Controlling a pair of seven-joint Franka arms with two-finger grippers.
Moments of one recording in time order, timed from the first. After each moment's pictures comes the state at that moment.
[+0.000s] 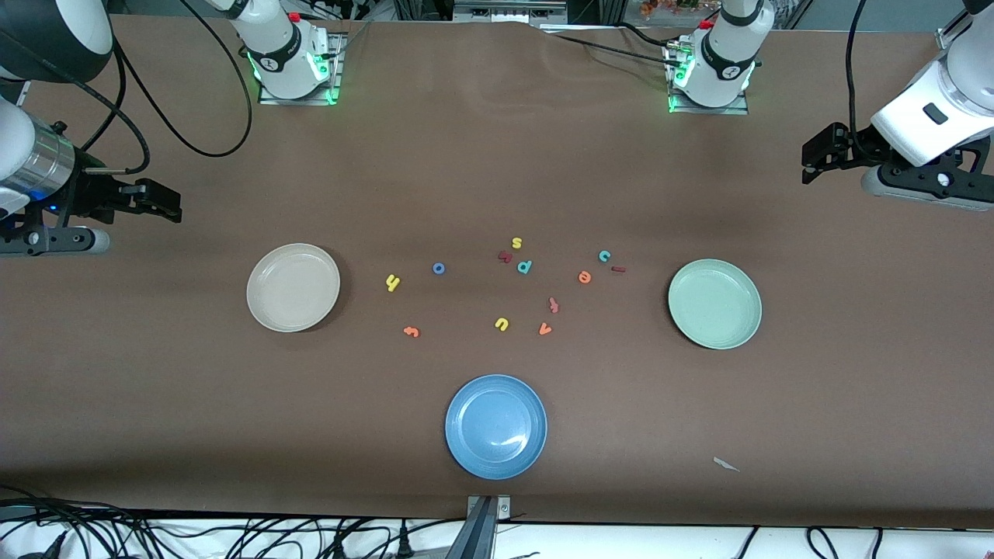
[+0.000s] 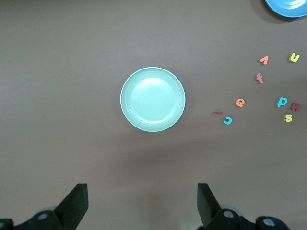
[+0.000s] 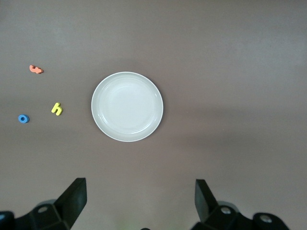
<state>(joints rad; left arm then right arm) -0.09 0.02 -0.03 -1.54 0.02 1.49 0.06 0.13 0.16 -0.05 -1.48 -0.03 1.53 0.03</state>
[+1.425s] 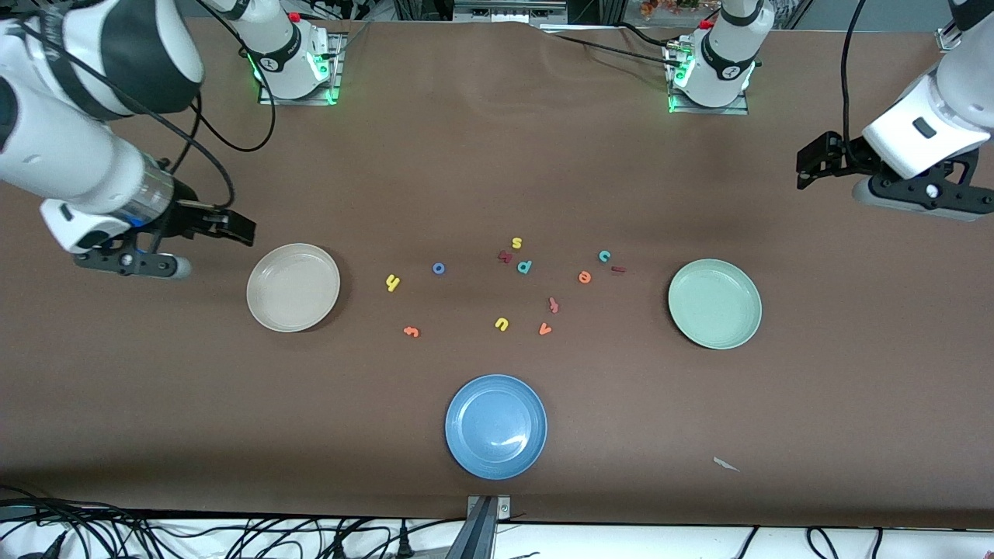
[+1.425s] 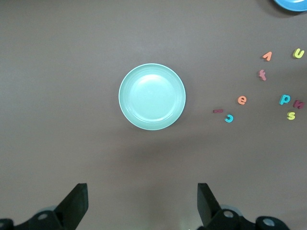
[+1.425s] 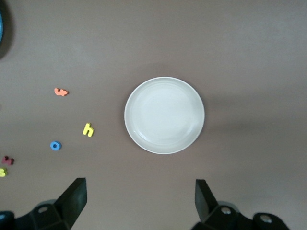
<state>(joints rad) -0.09 0.06 -0.03 -1.54 0.02 1.49 0.06 0.24 0.19 -0.04 -1.61 0.03 1.72 0.34</state>
